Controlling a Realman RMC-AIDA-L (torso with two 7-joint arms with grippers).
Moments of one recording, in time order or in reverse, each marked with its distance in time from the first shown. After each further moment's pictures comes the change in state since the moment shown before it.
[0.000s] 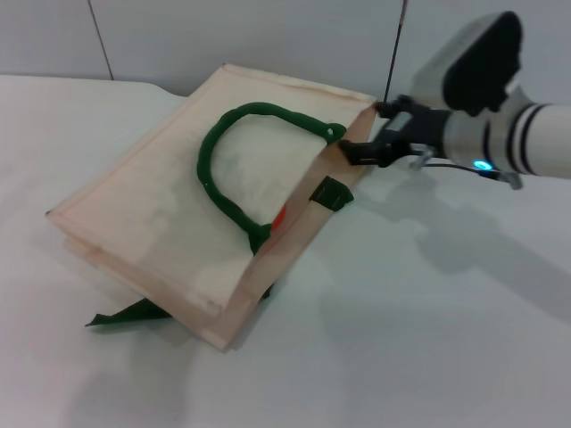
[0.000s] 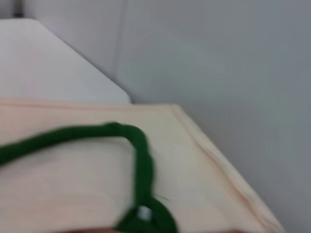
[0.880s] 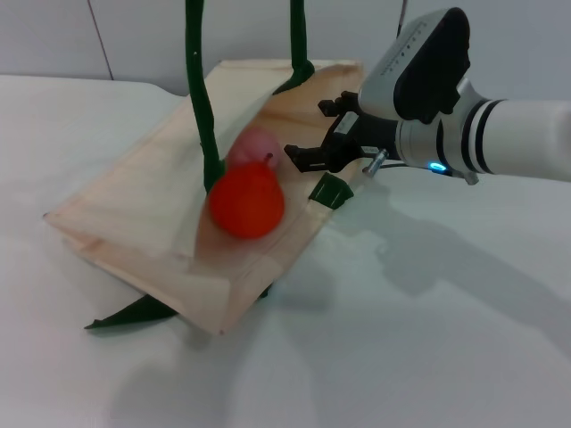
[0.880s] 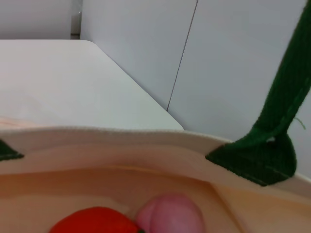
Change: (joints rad) left arm -0.119 0.002 0.046 0.003 -0.038 -0.049 -0.016; right arm 0.008 0.024 -0.090 -0.101 0.009 -0.018 -0.003
